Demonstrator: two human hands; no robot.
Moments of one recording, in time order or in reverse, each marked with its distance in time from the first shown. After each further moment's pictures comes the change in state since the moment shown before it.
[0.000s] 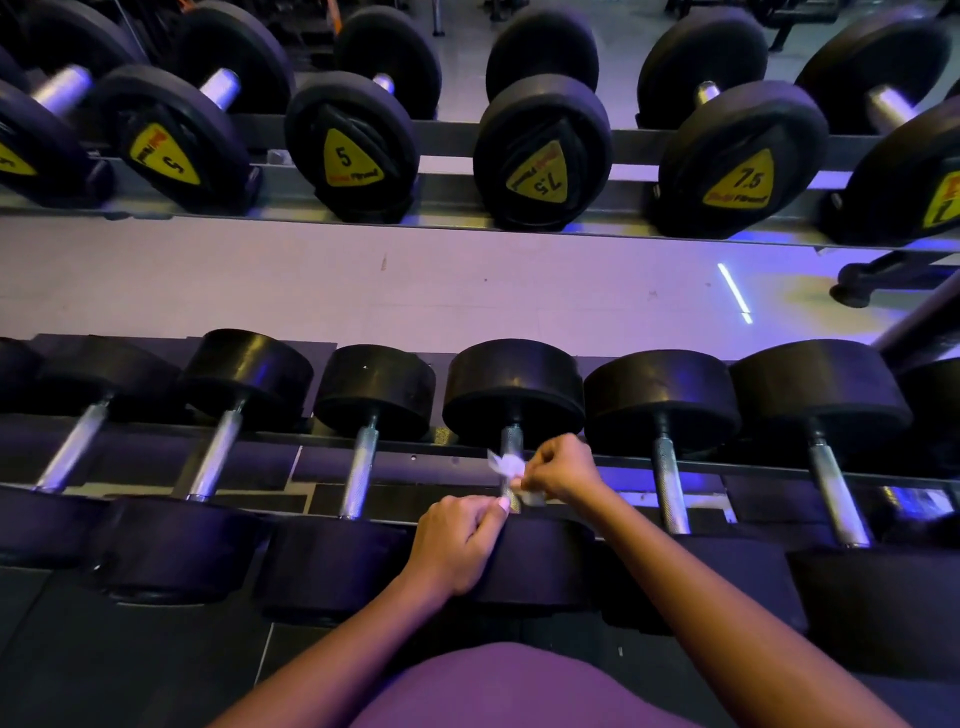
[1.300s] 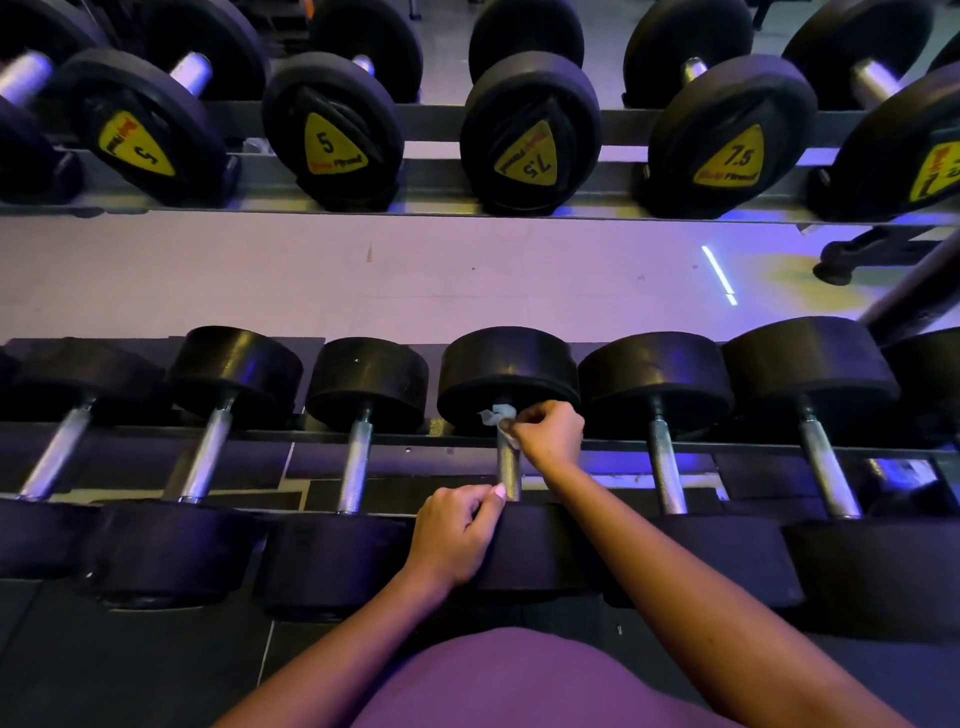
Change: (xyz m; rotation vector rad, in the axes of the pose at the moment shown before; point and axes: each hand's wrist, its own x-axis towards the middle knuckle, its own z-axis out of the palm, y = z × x) left_hand -0.003 -0.004 0.001 -0.129 0.032 0.005; right_hand 0.002 -0.028 0.015 0.228 0.358 -0.014
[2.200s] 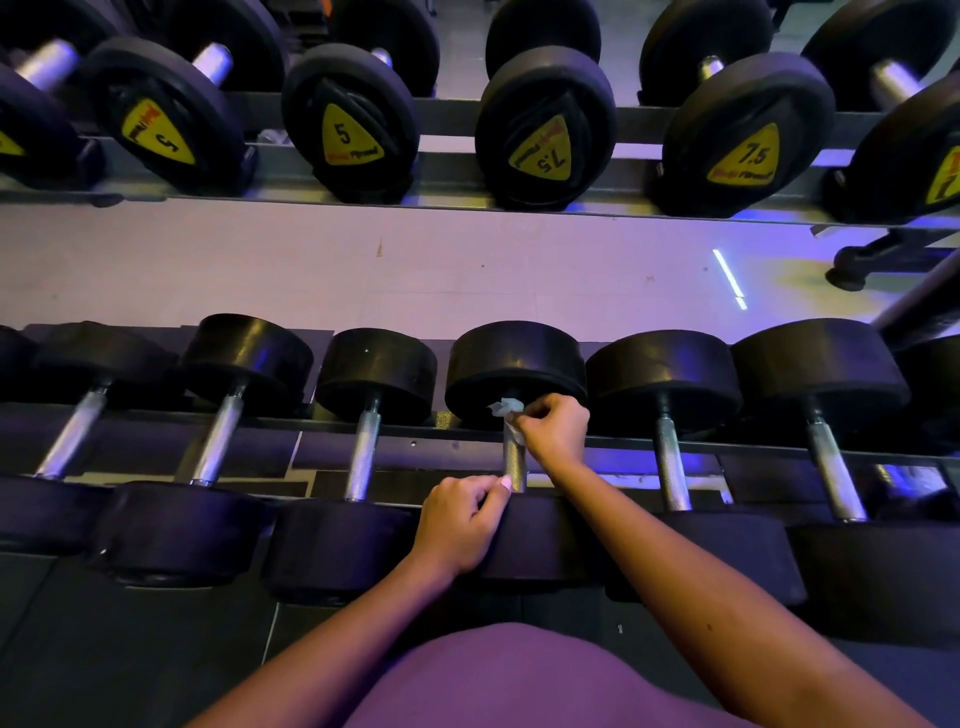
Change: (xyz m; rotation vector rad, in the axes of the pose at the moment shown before) left_hand 0.000 0.001 0.001 -0.006 -0.007 0.006; right_hand -0.001 0.001 0.003 0.009 0.023 -0.078
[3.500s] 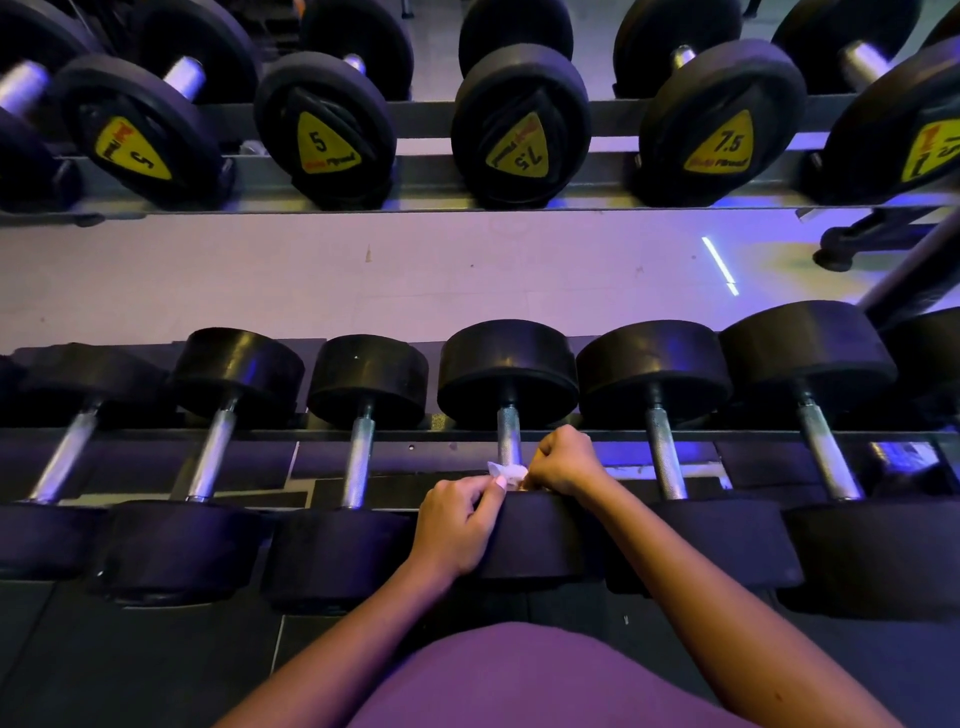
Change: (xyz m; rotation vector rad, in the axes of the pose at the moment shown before) left_hand 0.000 -0.002 0.001 0.040 0.036 -0.006; right_hand -0.020 0.015 -0.034 -0.356 -0.370 0.126
